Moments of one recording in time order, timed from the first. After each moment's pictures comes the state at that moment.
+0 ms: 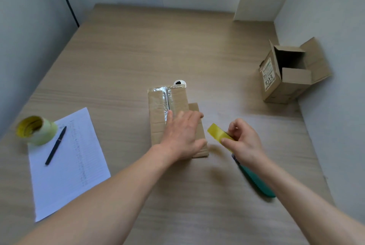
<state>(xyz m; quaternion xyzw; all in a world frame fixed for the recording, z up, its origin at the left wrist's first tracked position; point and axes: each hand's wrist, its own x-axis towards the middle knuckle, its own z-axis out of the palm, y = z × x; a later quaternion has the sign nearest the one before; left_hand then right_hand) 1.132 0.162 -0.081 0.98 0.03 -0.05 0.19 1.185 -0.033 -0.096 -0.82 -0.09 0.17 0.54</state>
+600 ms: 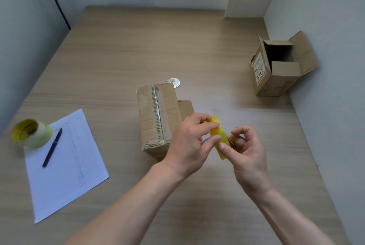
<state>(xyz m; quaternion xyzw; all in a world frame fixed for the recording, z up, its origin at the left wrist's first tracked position) 1.093 0.113 -0.033 0.89 -0.01 0.14 0.43 1.115 -0.039 -0.059 -0.63 -0.05 0.11 0.76</state>
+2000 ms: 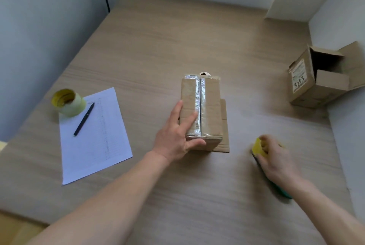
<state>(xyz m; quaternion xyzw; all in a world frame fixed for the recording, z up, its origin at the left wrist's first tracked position) 1.051 0.210 -0.115 0.95 0.13 0.08 0.28 1.165 -0.081 -0.131 -0.97 -0.17 0.10 0.14</state>
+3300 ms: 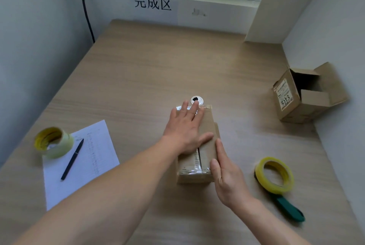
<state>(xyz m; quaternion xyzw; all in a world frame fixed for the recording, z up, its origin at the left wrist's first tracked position) 1.165 0.249 -0.094 1.00 0.02 -0.06 0.07 1.114 0.057 -0.120 -0.89 -0.21 0.11 0.38</state>
